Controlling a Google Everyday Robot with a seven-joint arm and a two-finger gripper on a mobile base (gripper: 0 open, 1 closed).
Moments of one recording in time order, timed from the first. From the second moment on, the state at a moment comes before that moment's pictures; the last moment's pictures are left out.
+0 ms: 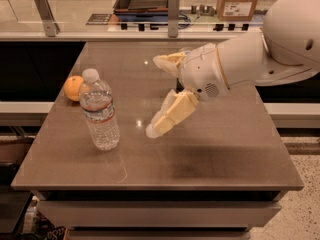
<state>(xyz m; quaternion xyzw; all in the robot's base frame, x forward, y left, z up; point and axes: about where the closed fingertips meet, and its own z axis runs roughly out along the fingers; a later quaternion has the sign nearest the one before) 0.469 0.014 0.941 -0.62 0.61 0.29 0.41</state>
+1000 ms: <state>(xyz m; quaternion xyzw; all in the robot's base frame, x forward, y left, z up) 0.479 0.044 0.937 -0.61 0.58 0.34 0.43</state>
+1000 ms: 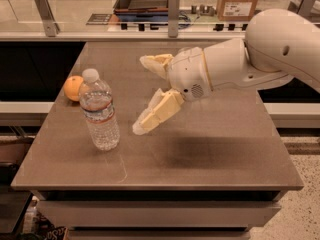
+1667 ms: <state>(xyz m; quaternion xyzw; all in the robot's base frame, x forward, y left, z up) 0.489 0.060 0.907 -0.58 0.56 0.39 0.44</state>
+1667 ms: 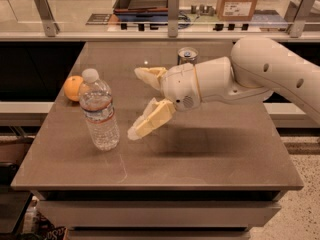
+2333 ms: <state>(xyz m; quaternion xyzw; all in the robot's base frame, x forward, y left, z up) 0.476 0.091 0.899 -0.57 0.53 0.42 0.46</state>
